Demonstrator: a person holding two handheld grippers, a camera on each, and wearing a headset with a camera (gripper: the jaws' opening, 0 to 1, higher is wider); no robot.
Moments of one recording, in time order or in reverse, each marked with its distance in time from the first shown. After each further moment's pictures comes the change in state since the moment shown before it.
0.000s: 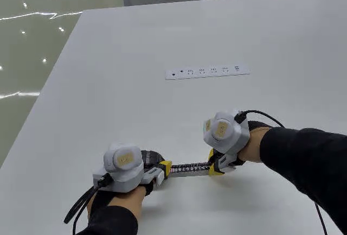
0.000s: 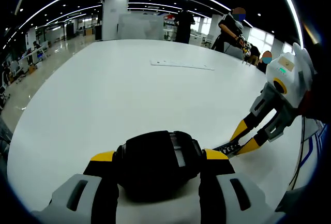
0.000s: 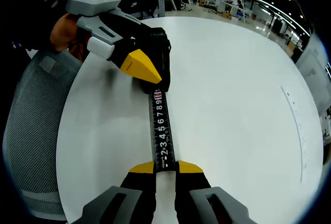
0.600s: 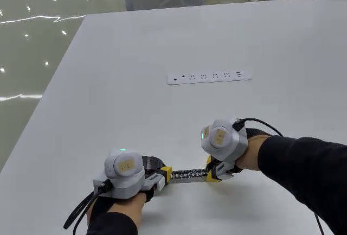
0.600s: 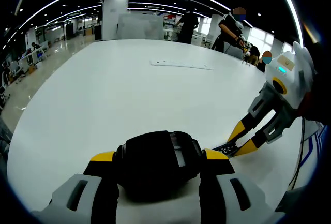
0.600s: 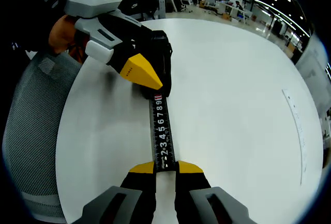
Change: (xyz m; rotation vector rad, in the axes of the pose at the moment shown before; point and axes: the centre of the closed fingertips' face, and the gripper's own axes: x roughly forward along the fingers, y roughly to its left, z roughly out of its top) left arm 0.000 0.001 0.001 0.000 0.001 -0.001; right arm 0.004 0.000 0.009 -0.004 -0.015 -0.004
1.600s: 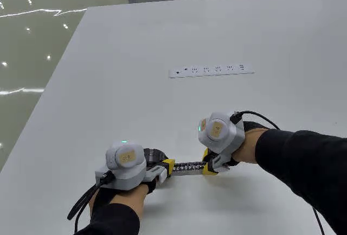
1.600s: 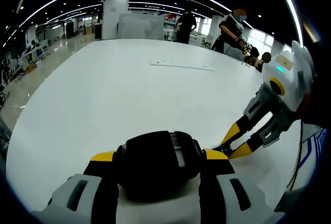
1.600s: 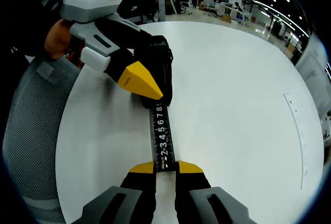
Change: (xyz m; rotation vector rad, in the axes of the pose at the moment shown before) left arm -0.001 0.001 0.000 -0.013 0.000 -0.008; right arm 0.007 0.000 0.015 0.003 -0.020 0.003
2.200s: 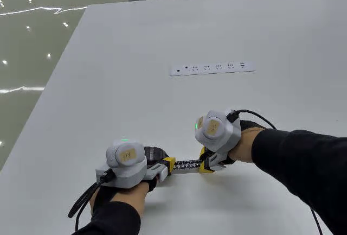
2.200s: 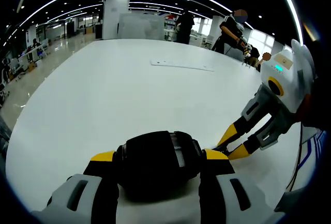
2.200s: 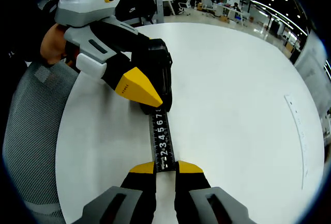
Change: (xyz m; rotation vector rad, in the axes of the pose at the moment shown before) left arm -0.001 0.000 -0.001 -0.006 -0.002 0.001; right arm 0.004 0.001 0.007 0.015 -0.012 -0.006
